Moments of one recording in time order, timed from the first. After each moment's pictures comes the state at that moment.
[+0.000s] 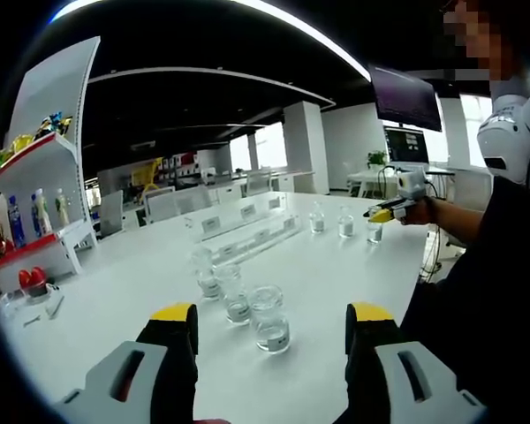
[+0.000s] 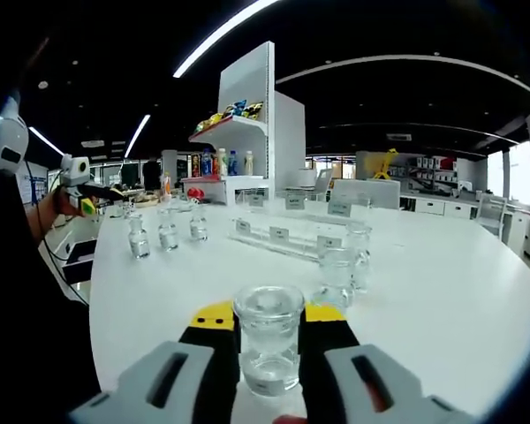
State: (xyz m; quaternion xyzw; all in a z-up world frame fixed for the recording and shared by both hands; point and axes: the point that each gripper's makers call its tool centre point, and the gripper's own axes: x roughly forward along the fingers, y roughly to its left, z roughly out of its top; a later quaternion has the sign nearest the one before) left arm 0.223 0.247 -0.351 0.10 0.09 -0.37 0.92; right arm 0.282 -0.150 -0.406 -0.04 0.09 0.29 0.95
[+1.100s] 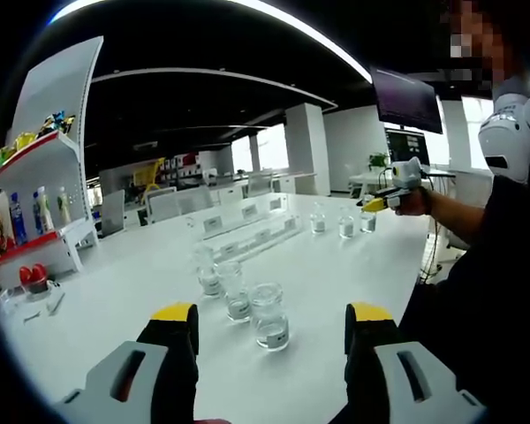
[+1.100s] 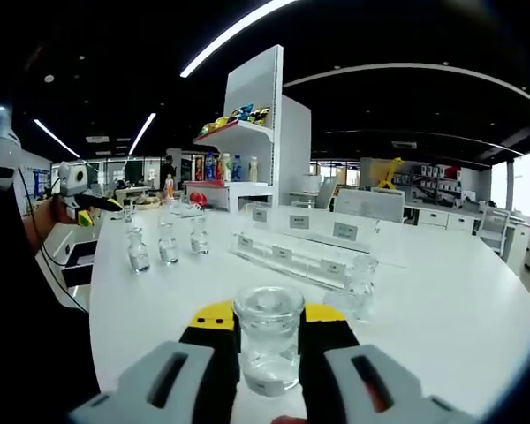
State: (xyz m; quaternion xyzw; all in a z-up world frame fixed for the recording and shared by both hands) left arm 0.221 0.251 -0.353 0.09 0.09 -0.37 0.92; right arm 0.301 -0.134 -0.372 -0.05 0.07 0.30 0.95
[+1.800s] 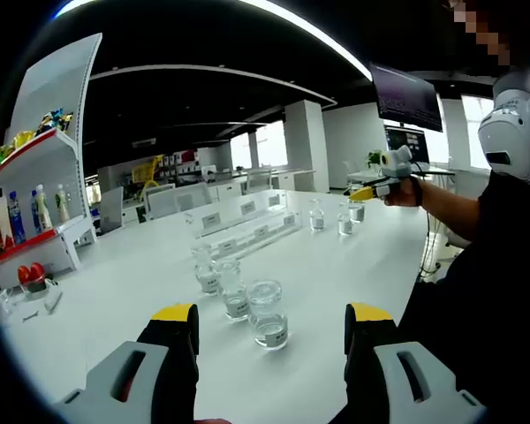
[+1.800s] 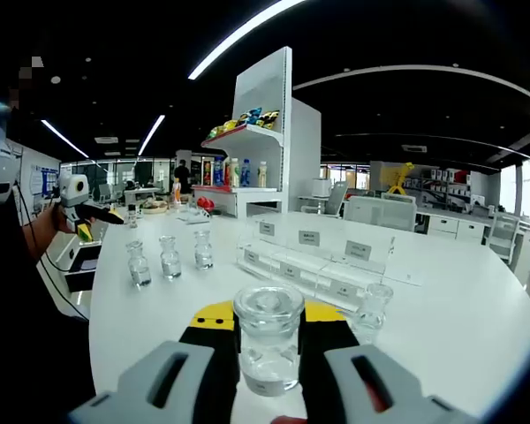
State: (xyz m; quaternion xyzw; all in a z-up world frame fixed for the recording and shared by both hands) left arm 0.223 0.250 -0.356 0.09 0.10 -0.37 0.92; right arm 0.325 -0.110 -0.348 -0.05 0.07 0.33 0.94
